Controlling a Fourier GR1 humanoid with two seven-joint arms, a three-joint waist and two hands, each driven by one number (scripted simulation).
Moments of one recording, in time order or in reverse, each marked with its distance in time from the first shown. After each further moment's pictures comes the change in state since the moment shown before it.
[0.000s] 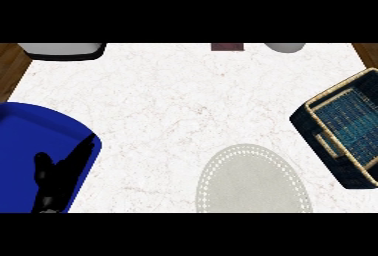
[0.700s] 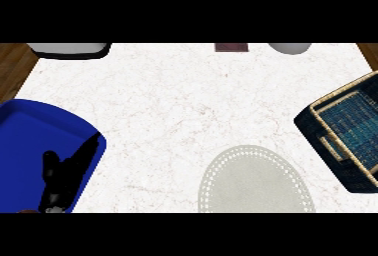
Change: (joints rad) left arm -0.020 -0.020 -0.008 0.029 -0.025 -0.008 -0.014; right arm -0.413 -0.226 -0.139 0.642 -0.418 0.224 0.068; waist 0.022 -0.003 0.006
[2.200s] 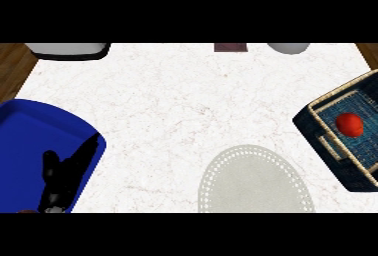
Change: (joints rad) left arm 0.002 -0.020 0.025 0.001 -0.025 -0.012 0.009; right arm -0.316 -0.173 -0.009 0.873 0.361 0.118 -0.518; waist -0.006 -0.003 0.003
